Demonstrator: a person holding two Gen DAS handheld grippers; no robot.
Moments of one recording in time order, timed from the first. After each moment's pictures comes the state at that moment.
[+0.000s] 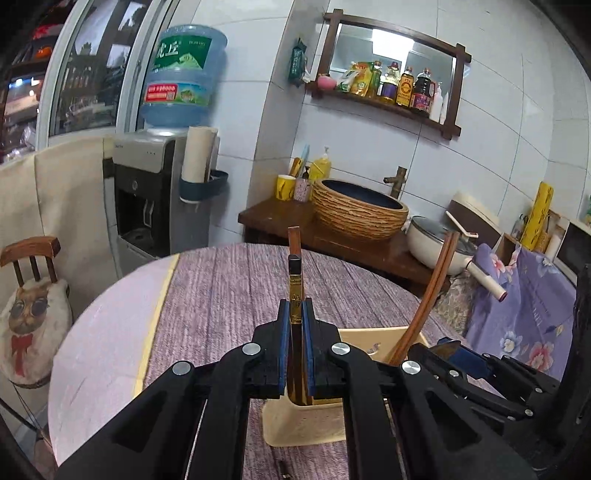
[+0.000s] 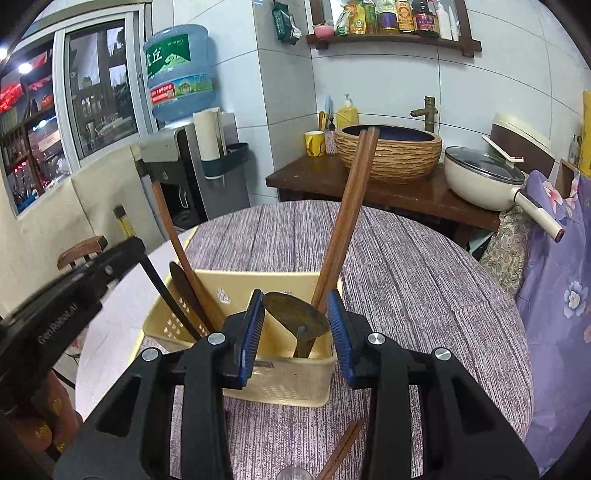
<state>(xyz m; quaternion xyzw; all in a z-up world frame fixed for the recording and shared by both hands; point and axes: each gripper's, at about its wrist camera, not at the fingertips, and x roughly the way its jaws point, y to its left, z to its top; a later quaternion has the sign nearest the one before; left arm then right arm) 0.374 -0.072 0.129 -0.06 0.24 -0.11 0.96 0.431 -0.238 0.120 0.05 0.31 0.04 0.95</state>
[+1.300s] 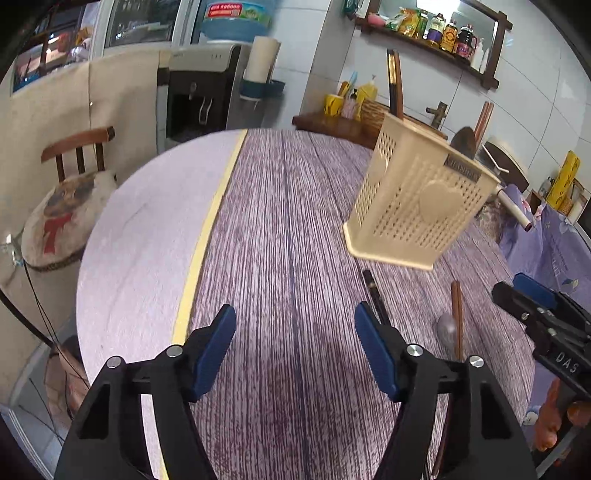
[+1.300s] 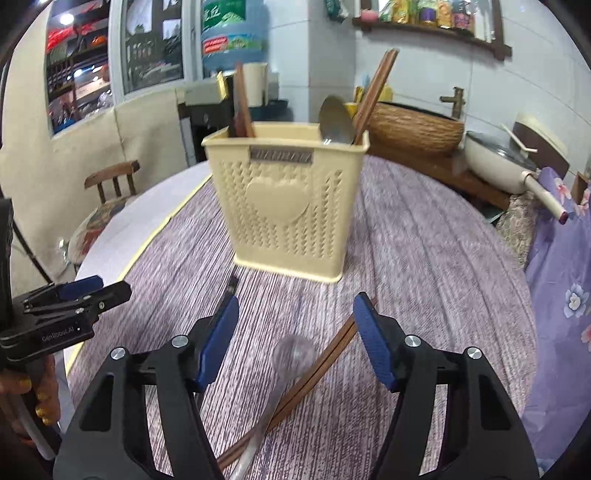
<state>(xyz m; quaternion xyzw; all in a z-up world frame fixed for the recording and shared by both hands) 0.268 -0.003 0.013 -0.09 0.38 -0.06 0.92 0.316 -0.233 0.045 -0.02 0.34 0.11 0.93</state>
